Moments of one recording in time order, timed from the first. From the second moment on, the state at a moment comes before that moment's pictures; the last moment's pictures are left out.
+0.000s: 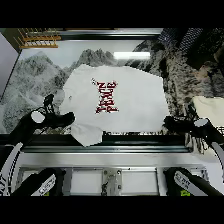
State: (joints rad) left arm 0.02 -1.06 0.61 1.11 -0.83 -1.58; right arm -0.33 -1.14 0.51 -0.93 0.73 1.41
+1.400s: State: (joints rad) left arm 0.16 -0.64 1.44 1.11 -1.15 -1.62; right arm -0.32 -0.71 1.43 -1.21 1.12 1.38
